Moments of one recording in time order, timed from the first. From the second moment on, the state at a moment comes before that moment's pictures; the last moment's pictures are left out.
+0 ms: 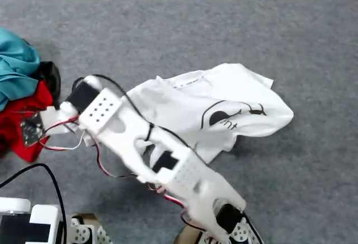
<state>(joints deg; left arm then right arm) -92.7 -16.8 17.0 71.7 -15.7 -59.3 49.4 -58.0 100.1 48.6</state>
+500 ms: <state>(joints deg) -92.9 -16.8 17.0 71.7 -15.7 -52.7 61.7 -67.6 100.8 50.5</state>
